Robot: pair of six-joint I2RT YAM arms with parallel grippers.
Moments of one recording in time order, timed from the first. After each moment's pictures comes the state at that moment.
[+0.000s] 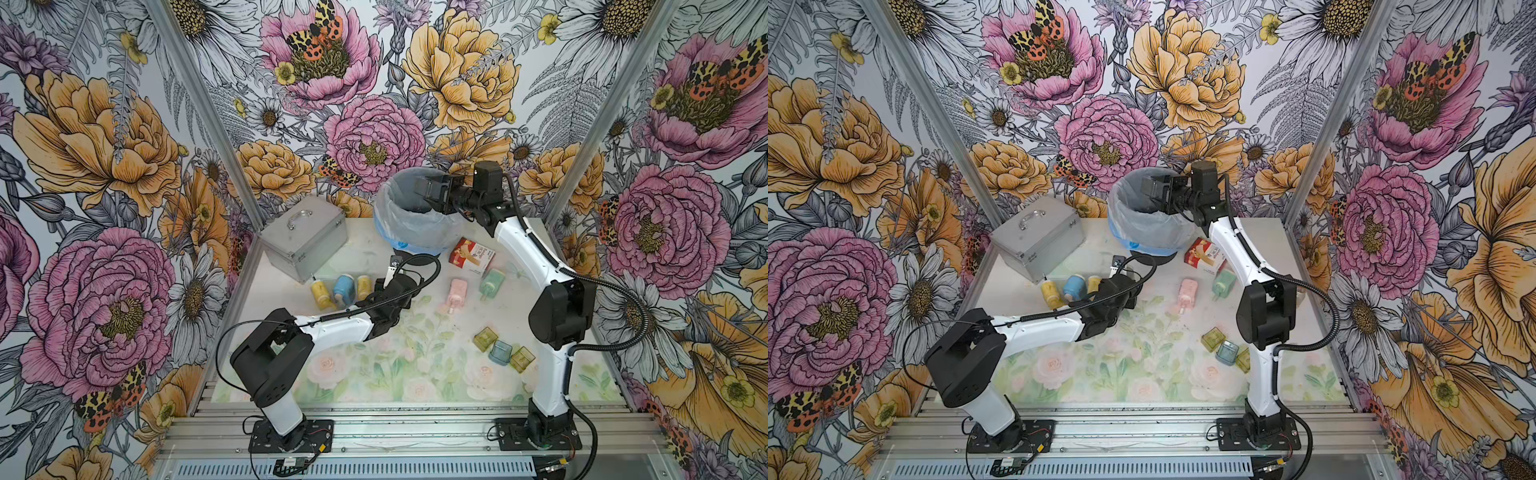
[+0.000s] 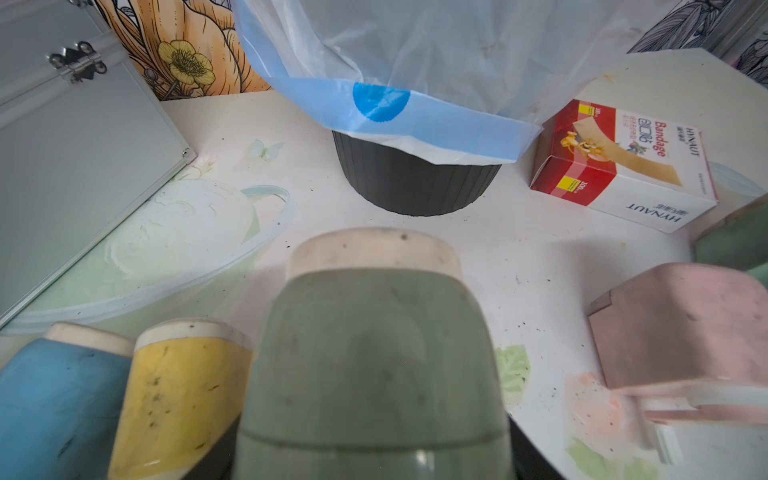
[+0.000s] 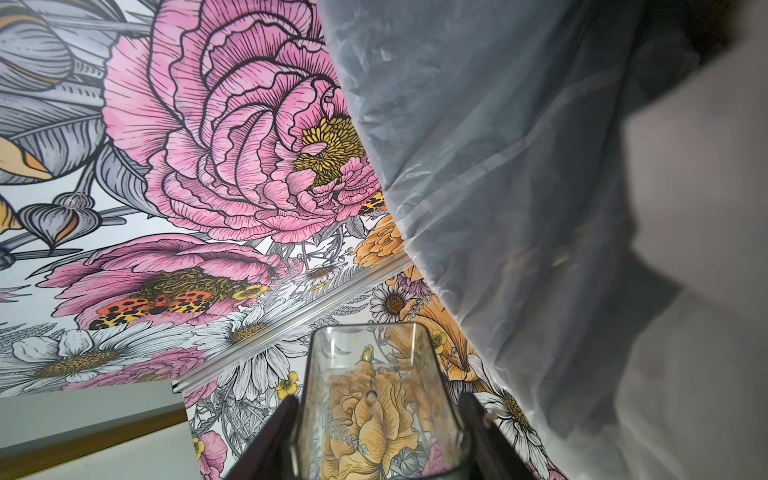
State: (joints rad) left arm -0.82 1.70 0.96 0.08 -0.59 -0.37; right arm 0.28 2.03 2.01 -0.25 -0.55 1.85
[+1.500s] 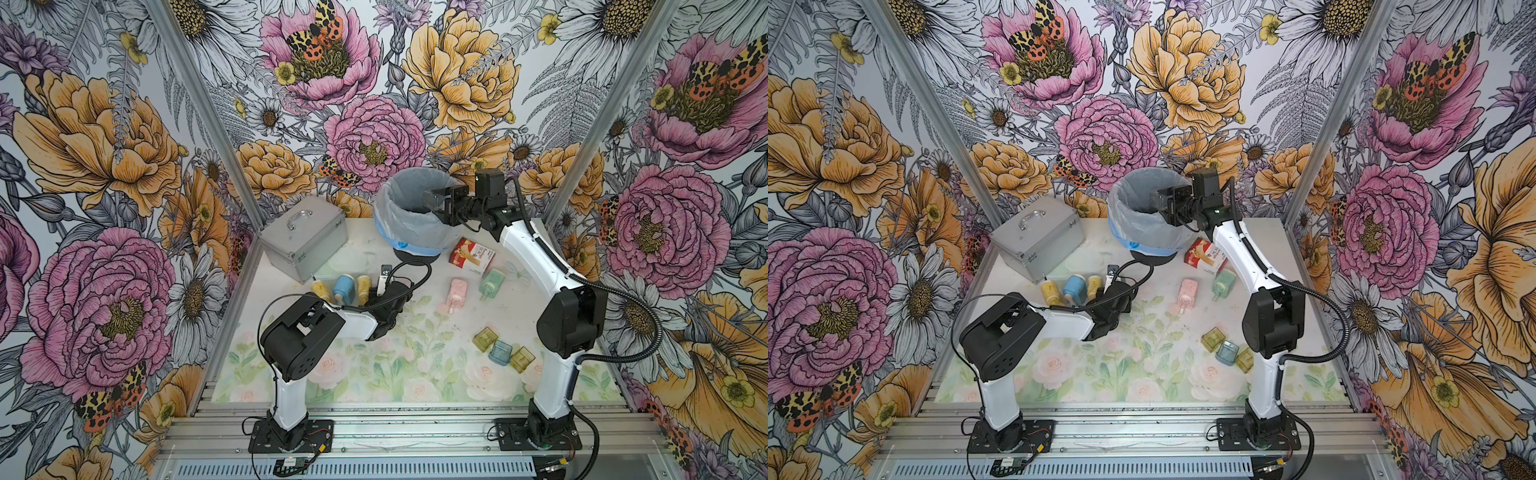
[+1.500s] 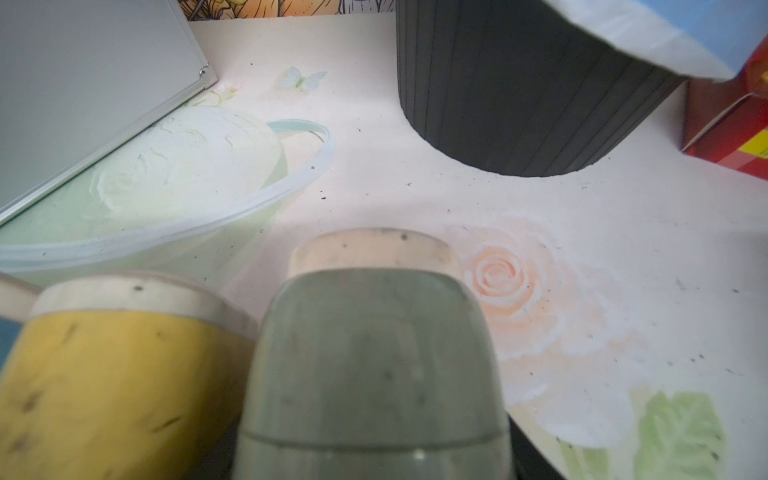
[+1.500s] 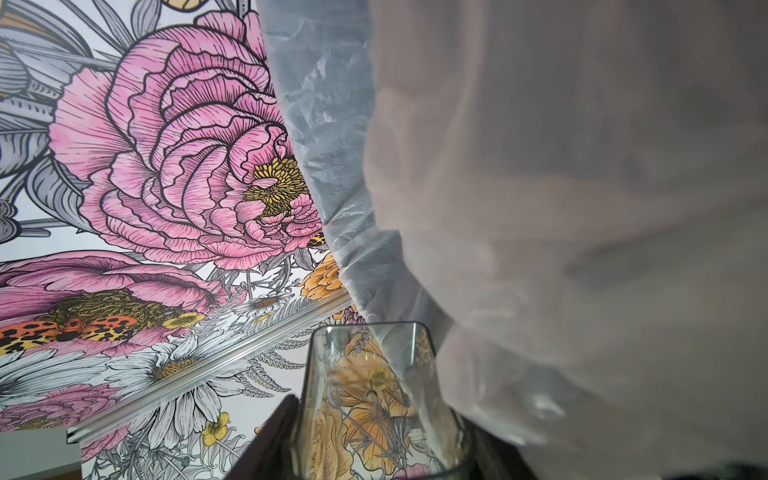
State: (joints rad) left arm -0.75 1.88 0.89 0.26 -0.63 -0.43; right arm 0.28 1.94 1.92 -0.41 -0.45 1.65
